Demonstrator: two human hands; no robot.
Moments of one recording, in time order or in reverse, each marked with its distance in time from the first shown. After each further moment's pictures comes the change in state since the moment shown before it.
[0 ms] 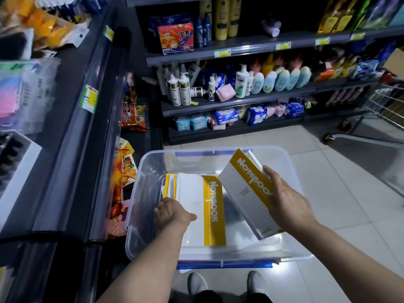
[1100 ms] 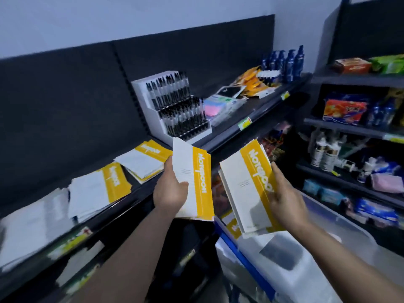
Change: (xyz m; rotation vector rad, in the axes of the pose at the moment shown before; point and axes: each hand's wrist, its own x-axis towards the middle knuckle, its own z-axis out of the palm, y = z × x) left_hand -0.268 -0.080 -0.102 -0.675 0.925 -0.231; right_hand -0.010 -0.057 -0.072 0.424 -0.034 -0.963
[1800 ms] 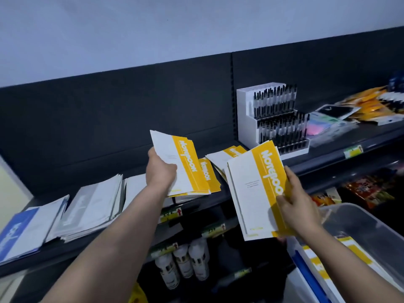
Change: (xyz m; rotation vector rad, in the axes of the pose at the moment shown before) left_hand 0.035 -0.122 -0.195 -0.266 0.521 -0.382; right_hand 0.014 -0.155 0.094 0.206 -0.201 -0.224
